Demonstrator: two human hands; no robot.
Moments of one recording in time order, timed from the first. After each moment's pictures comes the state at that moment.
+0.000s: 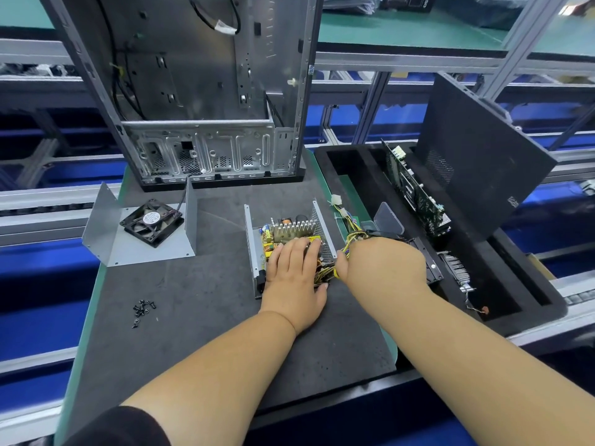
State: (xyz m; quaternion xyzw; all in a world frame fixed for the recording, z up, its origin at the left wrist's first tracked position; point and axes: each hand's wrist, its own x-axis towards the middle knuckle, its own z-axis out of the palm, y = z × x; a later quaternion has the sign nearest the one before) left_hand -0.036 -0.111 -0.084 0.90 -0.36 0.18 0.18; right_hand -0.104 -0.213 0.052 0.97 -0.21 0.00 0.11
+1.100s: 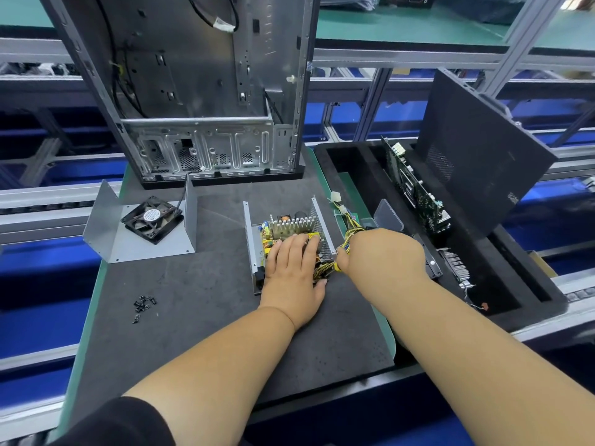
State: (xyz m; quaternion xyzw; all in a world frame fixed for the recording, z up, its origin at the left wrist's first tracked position) left_hand -0.035 -0.112 -0.086 0.90 -0.35 0.19 0.18; right_hand -0.102 -0.220 0.053 0.97 -0.22 -0.01 0.09
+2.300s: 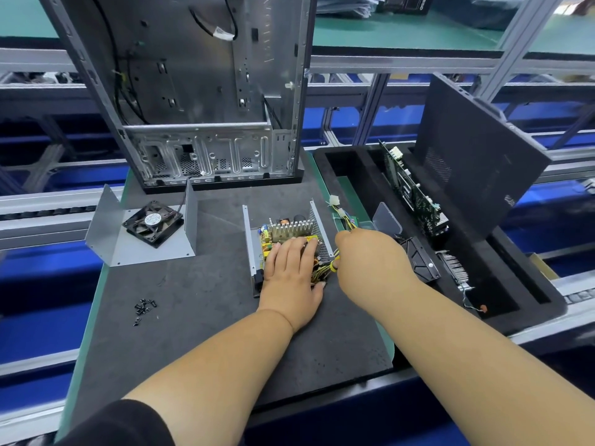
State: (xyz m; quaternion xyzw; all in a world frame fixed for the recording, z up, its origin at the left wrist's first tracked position) left_hand -0.036 -0.110 -0.083 0.90 -0.35 0.19 0.18; right_hand -0.104 -0.212 0.063 0.99 -0.13 -0.01 0.05
